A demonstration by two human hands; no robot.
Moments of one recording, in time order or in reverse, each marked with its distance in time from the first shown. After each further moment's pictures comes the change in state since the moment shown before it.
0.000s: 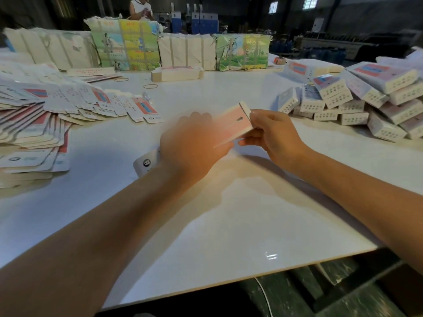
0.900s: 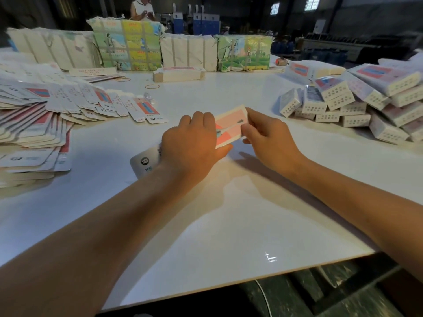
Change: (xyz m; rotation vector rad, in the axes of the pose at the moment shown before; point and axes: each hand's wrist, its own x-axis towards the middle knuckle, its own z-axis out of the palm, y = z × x) left_hand 0.000 0.000 0.003 0.170 0.067 0.035; right_hand -0.011 -0.001 0.007 -0.641 0.017 -0.297
